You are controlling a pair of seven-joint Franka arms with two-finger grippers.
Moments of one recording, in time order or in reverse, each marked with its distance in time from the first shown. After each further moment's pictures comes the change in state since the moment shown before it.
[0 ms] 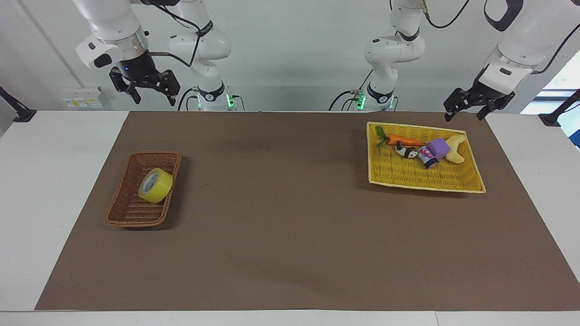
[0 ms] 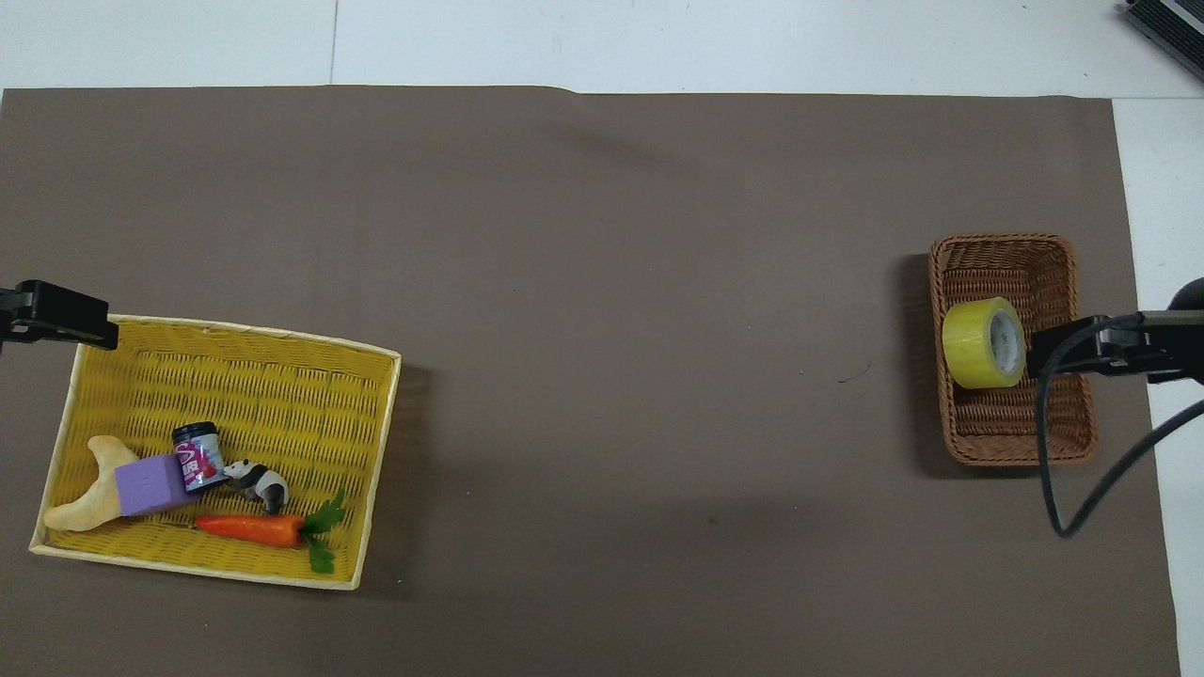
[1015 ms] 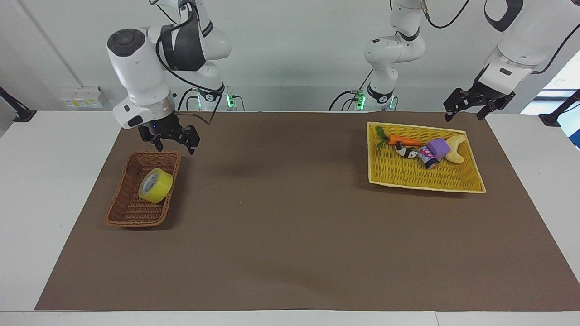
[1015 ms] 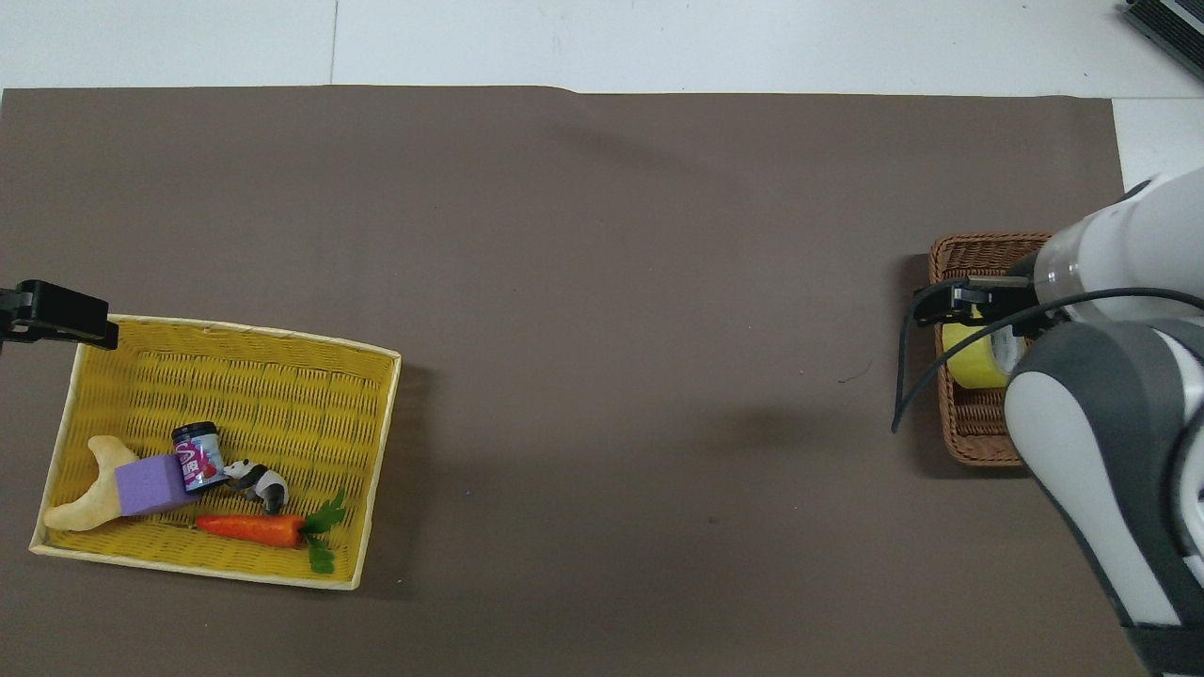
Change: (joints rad) left arm 0.000 0.000 0.000 0.000 0.000 0.000 0.000; right arm 0.025 0.044 0.021 -0.206 -0.003 0.338 0.116
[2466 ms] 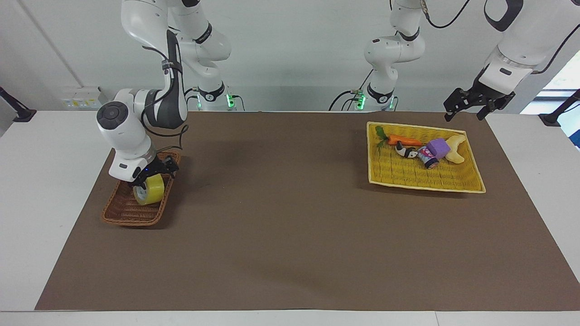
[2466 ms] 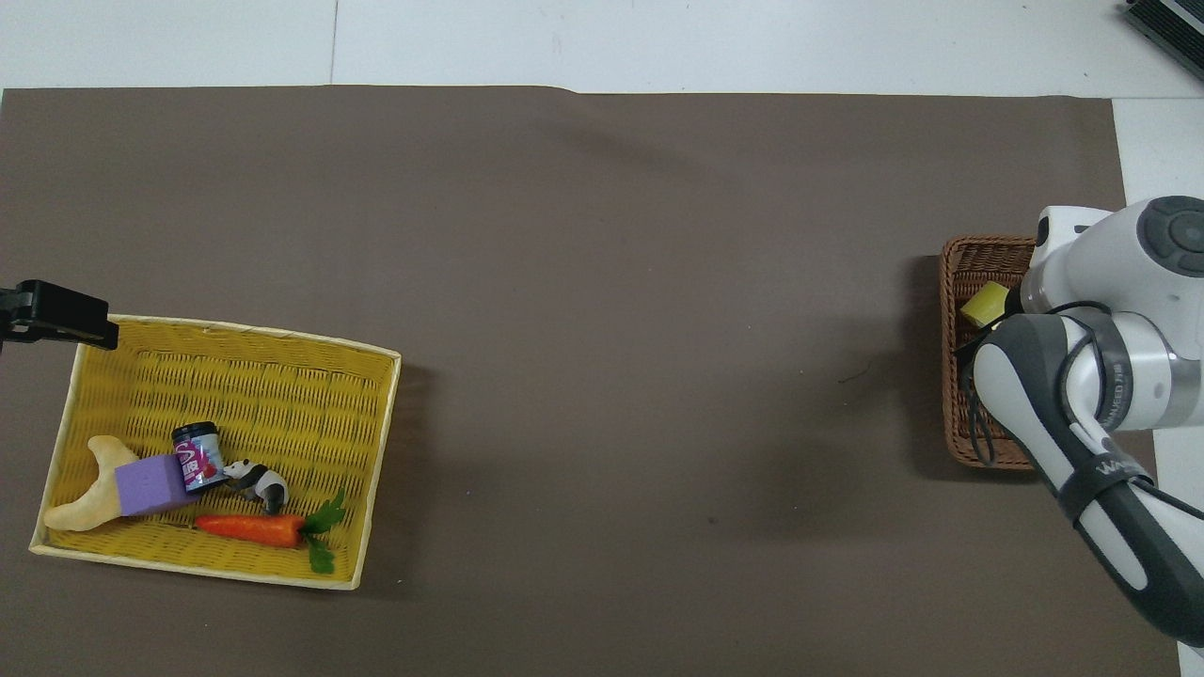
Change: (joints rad) left arm 0.000 0.000 0.000 0.000 0.000 0.000 0.000; right arm -0.166 0.234 0.001 -0.171 0.046 0.301 -0.690
